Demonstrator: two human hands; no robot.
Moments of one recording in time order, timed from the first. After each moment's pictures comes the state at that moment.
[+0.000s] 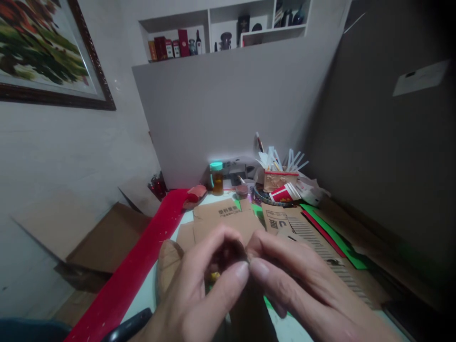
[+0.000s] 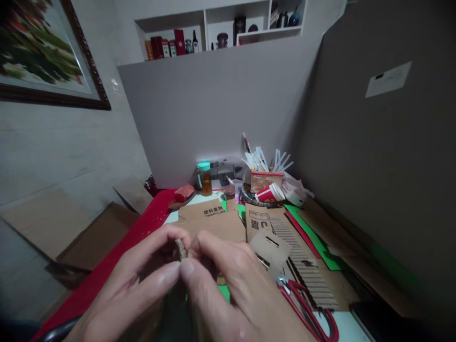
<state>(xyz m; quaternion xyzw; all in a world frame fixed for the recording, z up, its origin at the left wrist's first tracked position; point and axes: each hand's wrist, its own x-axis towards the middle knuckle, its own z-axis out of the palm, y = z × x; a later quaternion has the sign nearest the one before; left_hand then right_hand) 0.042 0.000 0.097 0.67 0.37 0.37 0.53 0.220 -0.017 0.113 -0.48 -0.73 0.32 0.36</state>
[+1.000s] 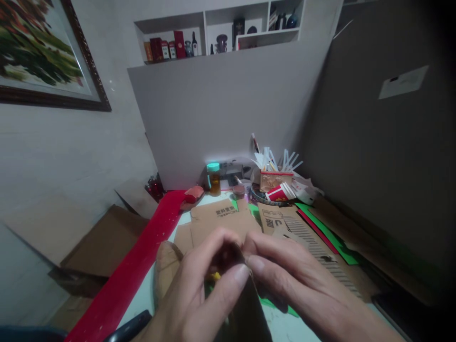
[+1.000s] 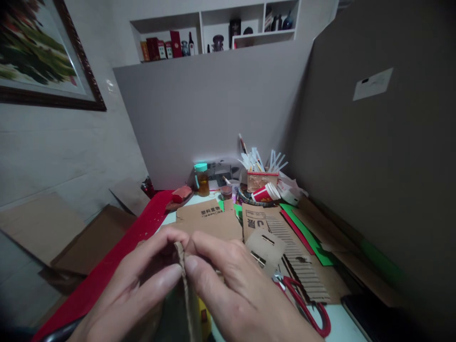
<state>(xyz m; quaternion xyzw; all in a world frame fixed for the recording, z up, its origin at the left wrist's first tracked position) 0.047 -0.006 0.100 0.68 0.41 0.37 0.49 0.225 -0.016 0.119 -0.41 -0.74 0.36 0.39</state>
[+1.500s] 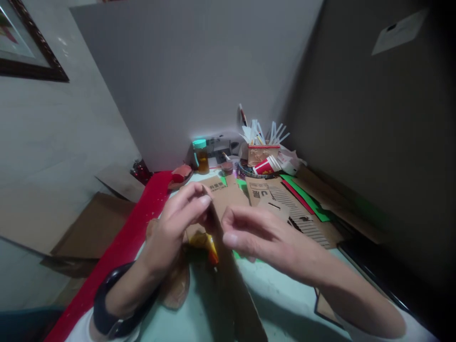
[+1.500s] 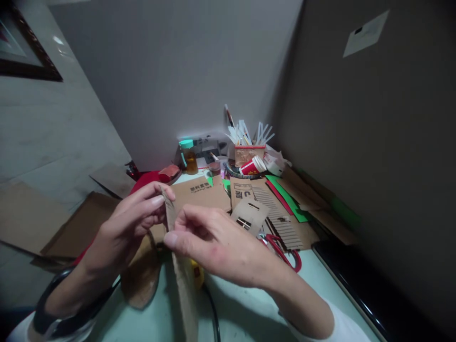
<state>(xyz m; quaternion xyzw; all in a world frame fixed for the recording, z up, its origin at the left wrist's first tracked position) 0.045 0.032 0.087 0.60 0.35 0.45 0.56 0.234 -0.002 0.091 -0.37 -0.70 0.52 0.31</state>
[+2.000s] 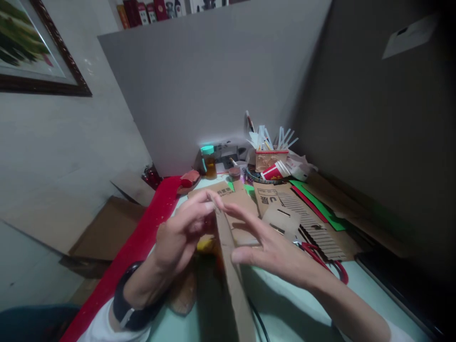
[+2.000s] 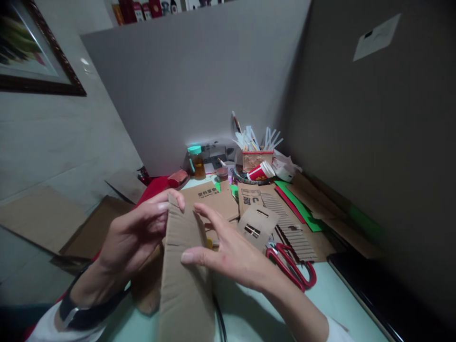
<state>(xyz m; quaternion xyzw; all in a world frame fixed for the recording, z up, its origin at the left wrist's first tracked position) 0.043 0.034 0.088 0.53 0.32 0.43 0.66 0.237 0.011 0.047 -0.41 -0.68 0.50 0.35</state>
